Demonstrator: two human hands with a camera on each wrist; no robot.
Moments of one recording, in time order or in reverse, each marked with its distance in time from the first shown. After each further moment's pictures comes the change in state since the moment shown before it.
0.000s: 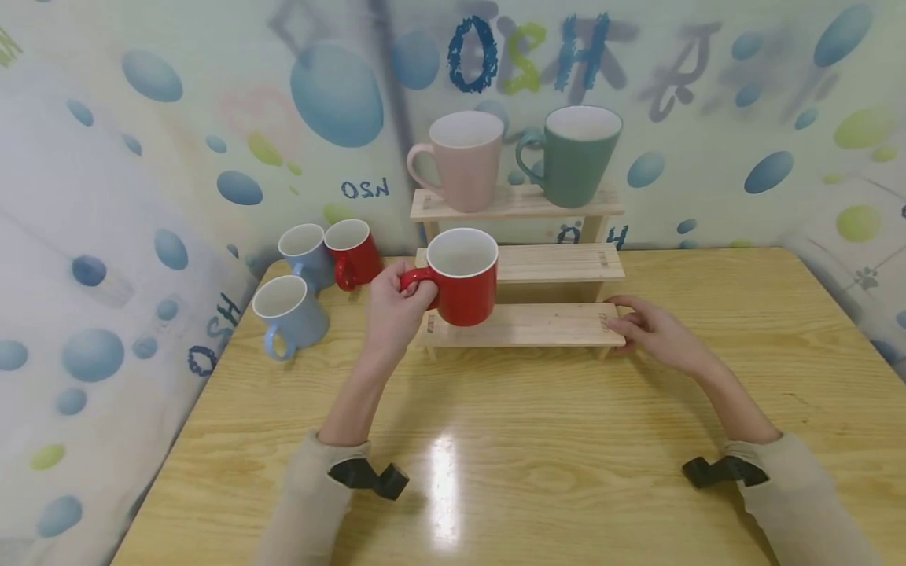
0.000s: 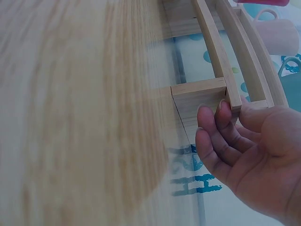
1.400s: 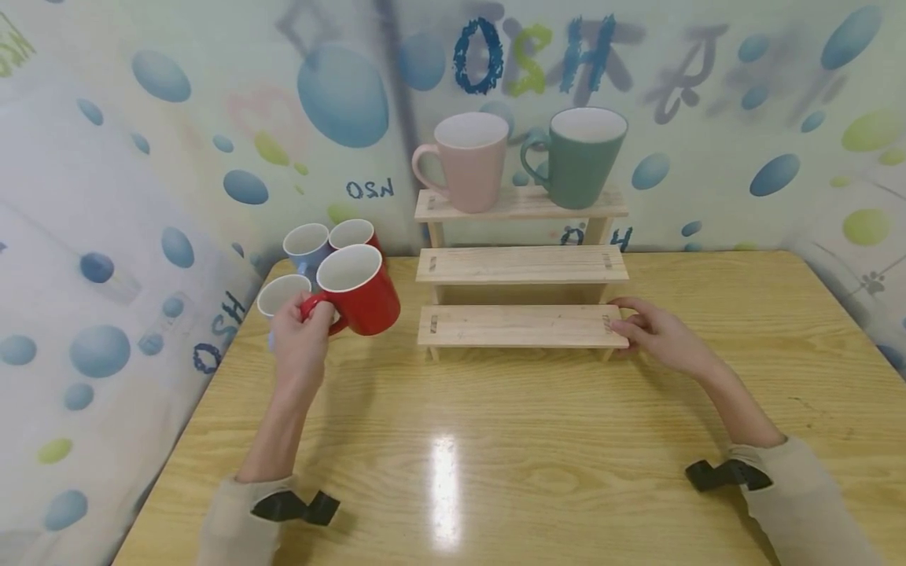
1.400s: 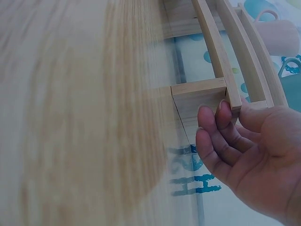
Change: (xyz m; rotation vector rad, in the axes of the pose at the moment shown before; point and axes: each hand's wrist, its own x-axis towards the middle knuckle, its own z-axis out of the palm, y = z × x) left_hand -0.021 -0.019 -0.099 0.022 0.339 -0.126; right_hand 0.000 0.000 0.000 -0.016 -0.004 0.005
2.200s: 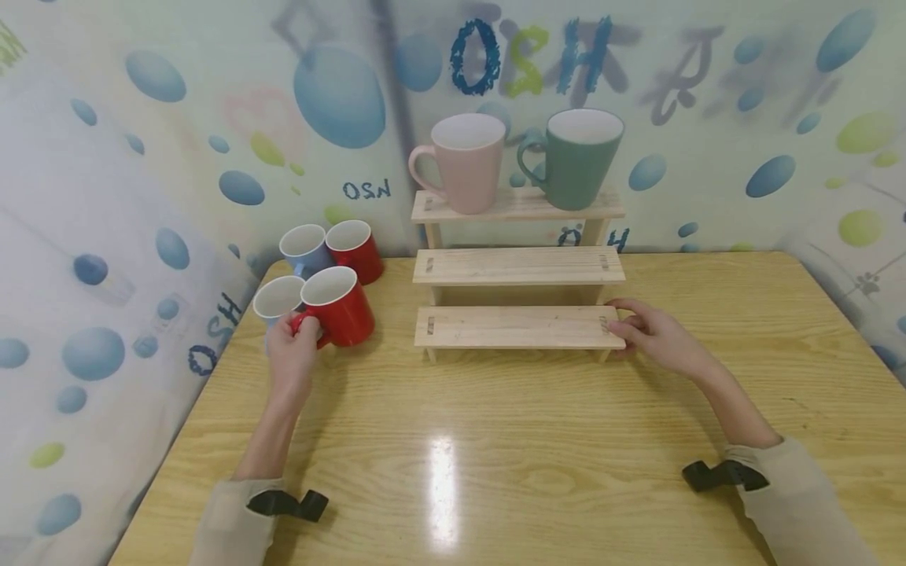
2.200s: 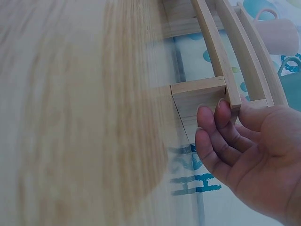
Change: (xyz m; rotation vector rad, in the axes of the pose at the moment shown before) left_hand 0.022 -0.054 -0.020 0.052 0.078 -0.021; right_hand 0.000 0.002 0.001 0.015 0.005 -0.001
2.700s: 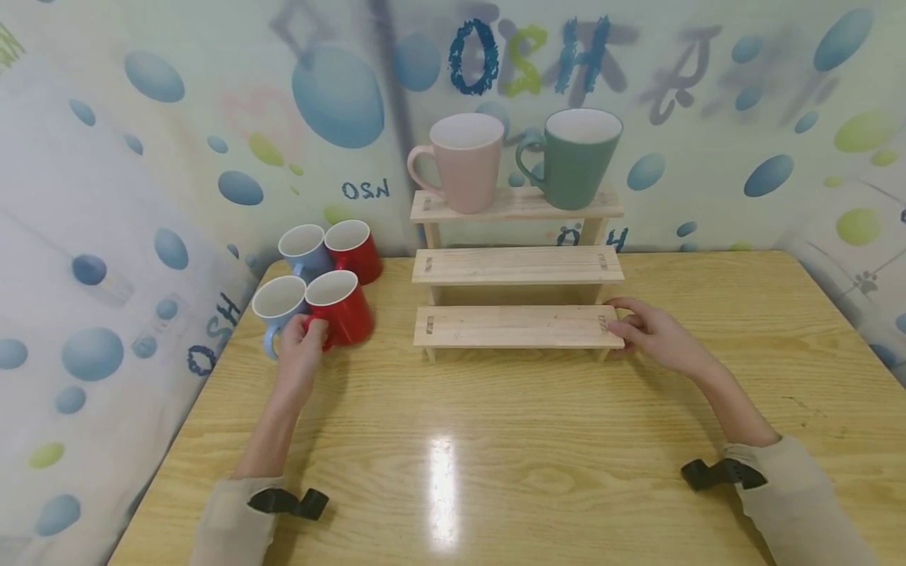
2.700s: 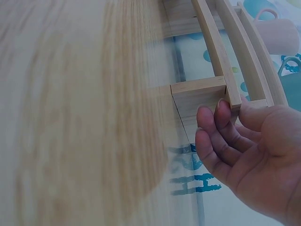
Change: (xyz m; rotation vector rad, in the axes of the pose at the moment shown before) left_hand 0.002 -0.005 0.001 0.124 -0.151 -0.065; right_hand 0.001 0.001 0.000 -0.036 0.010 -0.005
